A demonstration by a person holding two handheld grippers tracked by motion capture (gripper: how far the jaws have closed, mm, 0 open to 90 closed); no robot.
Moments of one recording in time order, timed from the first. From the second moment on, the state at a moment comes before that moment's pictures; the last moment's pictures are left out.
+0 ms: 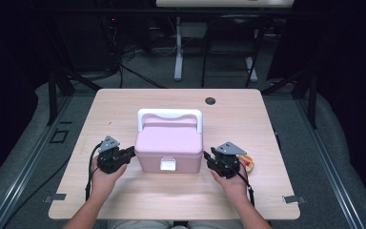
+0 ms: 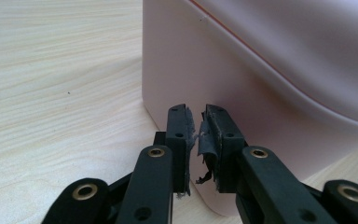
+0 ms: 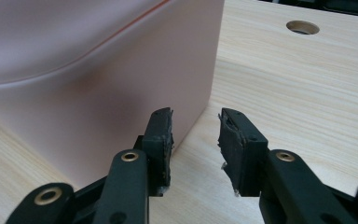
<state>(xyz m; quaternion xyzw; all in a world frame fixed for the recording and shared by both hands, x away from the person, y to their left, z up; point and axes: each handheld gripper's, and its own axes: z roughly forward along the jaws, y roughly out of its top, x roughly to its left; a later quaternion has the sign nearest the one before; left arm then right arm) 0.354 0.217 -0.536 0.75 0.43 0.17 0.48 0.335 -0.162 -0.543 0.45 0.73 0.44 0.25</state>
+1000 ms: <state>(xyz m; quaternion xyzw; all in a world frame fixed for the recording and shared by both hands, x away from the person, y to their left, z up) 0.340 0.201 -0.531 0.75 0.44 0.16 0.47 0.322 -0.153 -0.536 0.46 0.75 0.41 0.25</state>
